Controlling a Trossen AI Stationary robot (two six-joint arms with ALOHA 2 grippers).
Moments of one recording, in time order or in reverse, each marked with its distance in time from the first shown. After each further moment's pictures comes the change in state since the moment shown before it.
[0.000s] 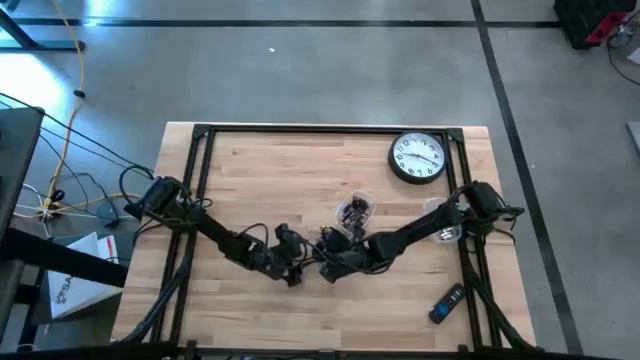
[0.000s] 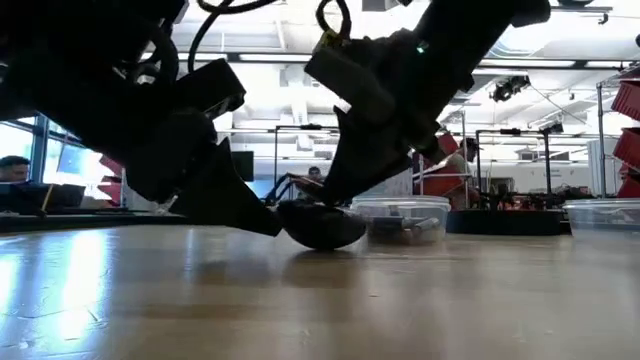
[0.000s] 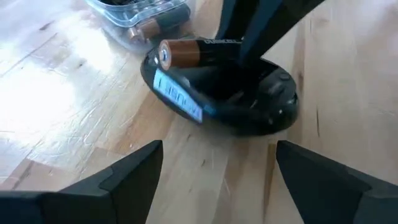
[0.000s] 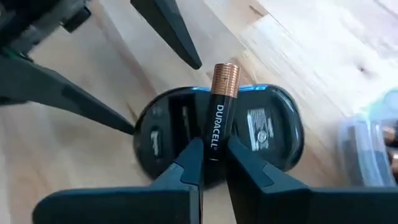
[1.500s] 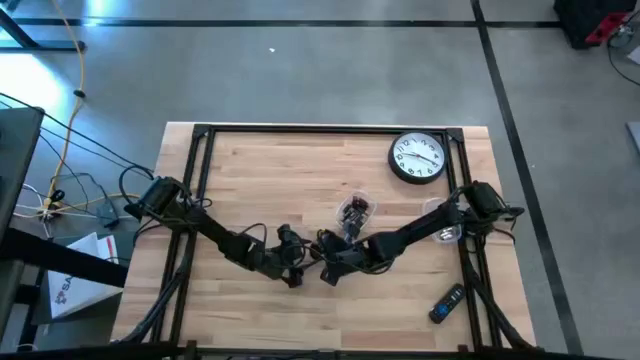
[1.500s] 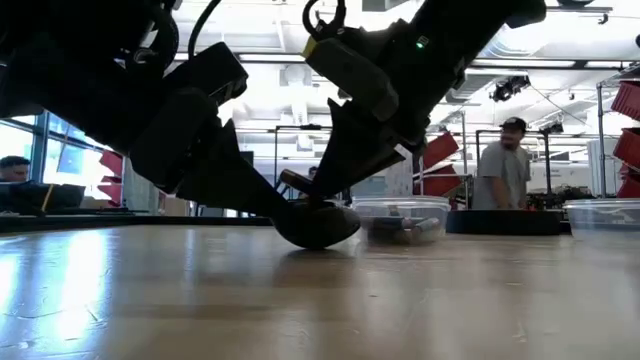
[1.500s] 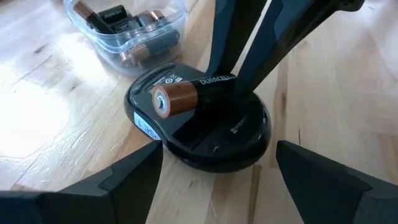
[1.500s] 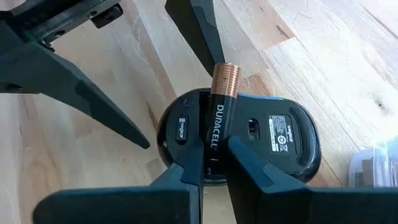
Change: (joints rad) left arm 0.000 0.000 0.000 0.076 -0.001 0.053; right arm -0.010 0.001 0.000 0.058 -0.025 -0.148
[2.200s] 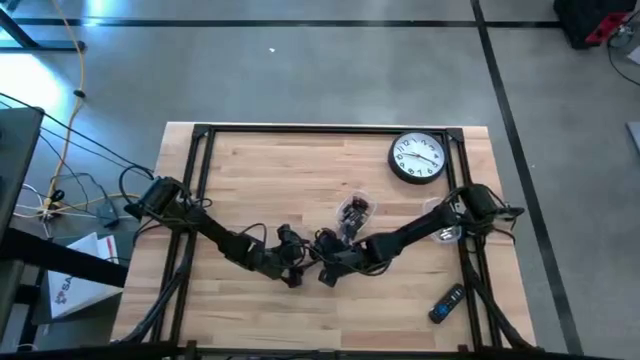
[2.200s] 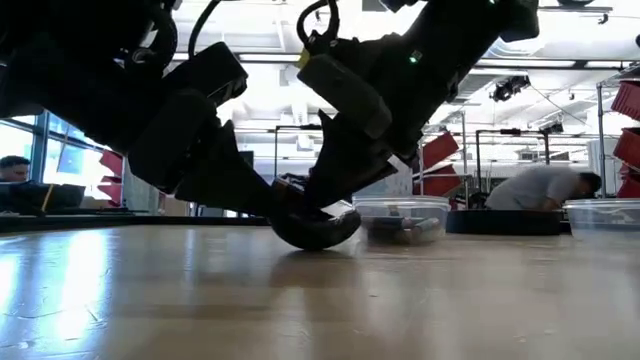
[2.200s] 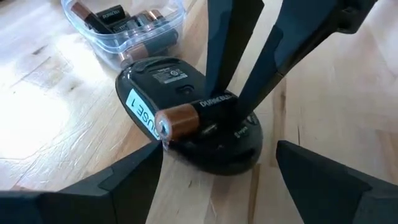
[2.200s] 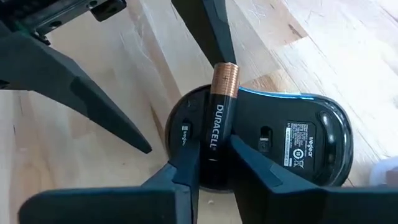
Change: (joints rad) left arm 0.000 0.000 0.000 -0.001 0.003 0.010; right arm -0.003 0.039 0.000 0.039 -0.010 -0.018
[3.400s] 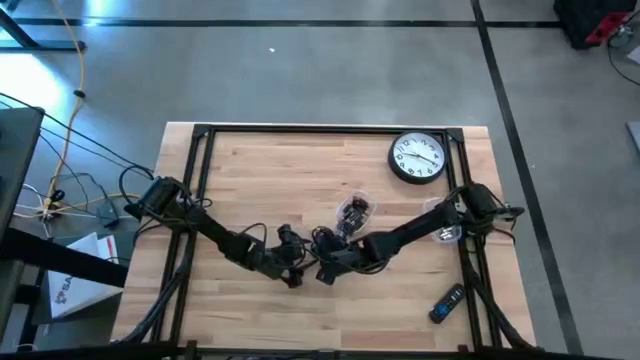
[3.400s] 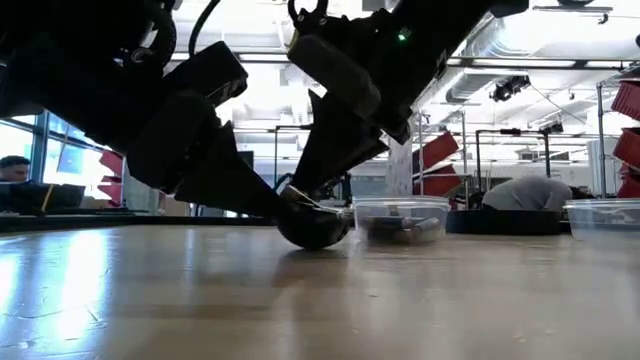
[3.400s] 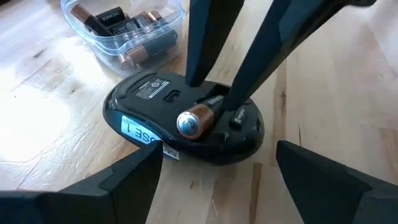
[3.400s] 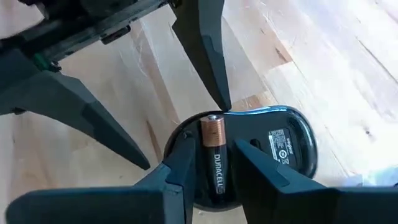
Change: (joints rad) left arm 0.006 0.000 0.000 0.000 0.000 0.020; right arm -0.005 -0.020 0.082 -0.114 0.036 -0.053
